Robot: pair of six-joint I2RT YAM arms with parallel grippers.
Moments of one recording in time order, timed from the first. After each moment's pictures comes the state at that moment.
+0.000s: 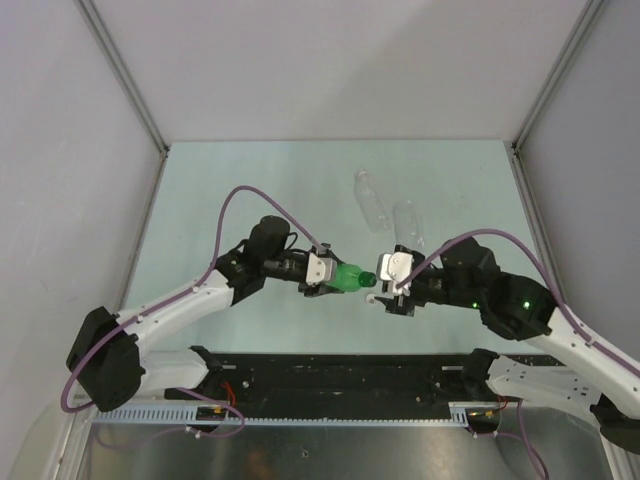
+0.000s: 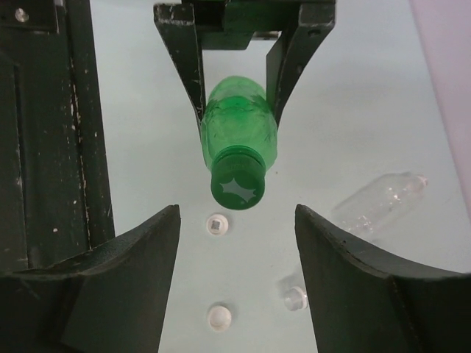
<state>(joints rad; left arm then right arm) -0.72 1.21 0.78 -0.05 0.82 0.68 0.95 0.77 1.03 -0.67 -0.22 -0.53</state>
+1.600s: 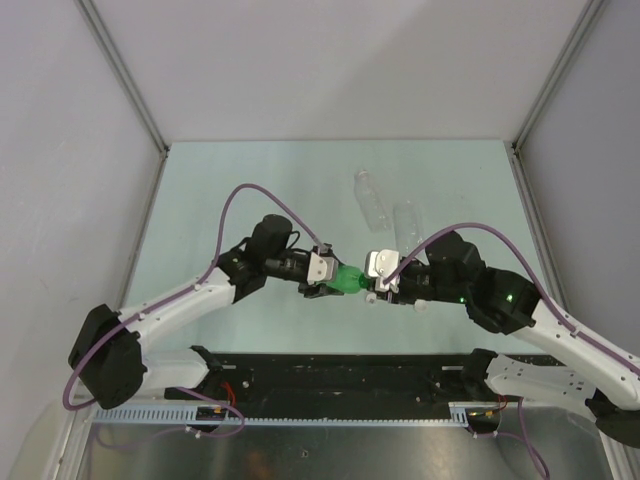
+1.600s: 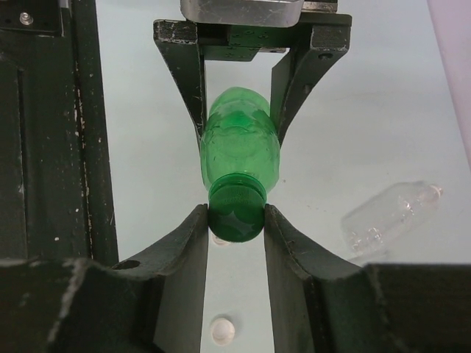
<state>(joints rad) -0.72 1.23 0.80 -0.09 0.84 0.68 0.96 0.86 1.02 -0.62 -0.24 -0.53</state>
